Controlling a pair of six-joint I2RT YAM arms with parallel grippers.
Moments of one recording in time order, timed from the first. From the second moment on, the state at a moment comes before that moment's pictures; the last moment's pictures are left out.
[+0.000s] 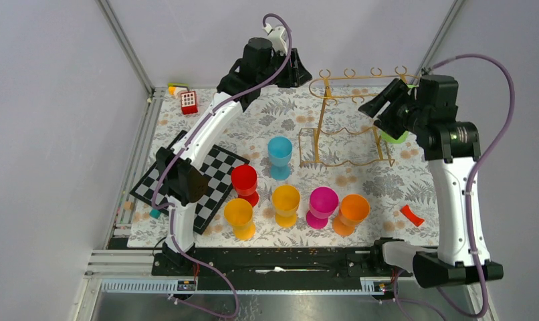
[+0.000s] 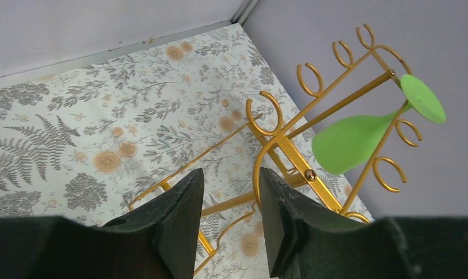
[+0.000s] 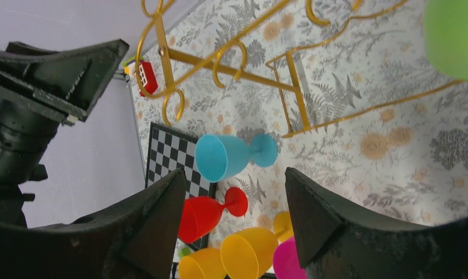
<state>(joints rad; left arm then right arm) -0.58 2.05 2.24 -0.44 0.27 -0.46 0.06 1.18 1.64 -1.03 -0.19 0.75</state>
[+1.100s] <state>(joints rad) -0.57 2.06 2.17 -0.35 0.45 -0.64 0.11 1.51 1.88 -1.04 0.02 0.63</state>
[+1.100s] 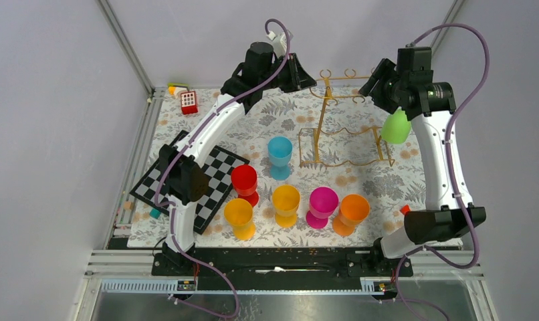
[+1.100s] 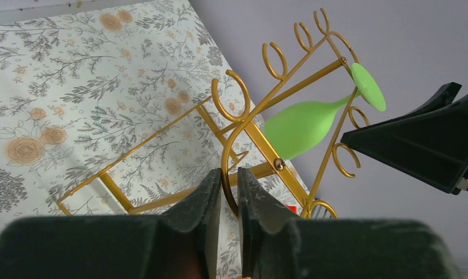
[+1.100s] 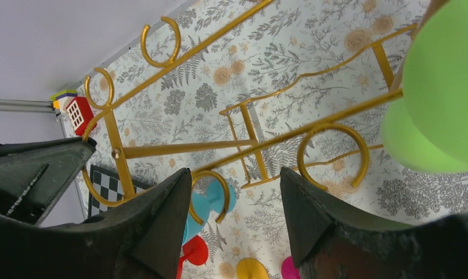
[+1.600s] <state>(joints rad) -0.56 2.06 2.12 -0.27 0.51 -0.83 0.11 1.76 2.30 -1.18 0.04 0.54</state>
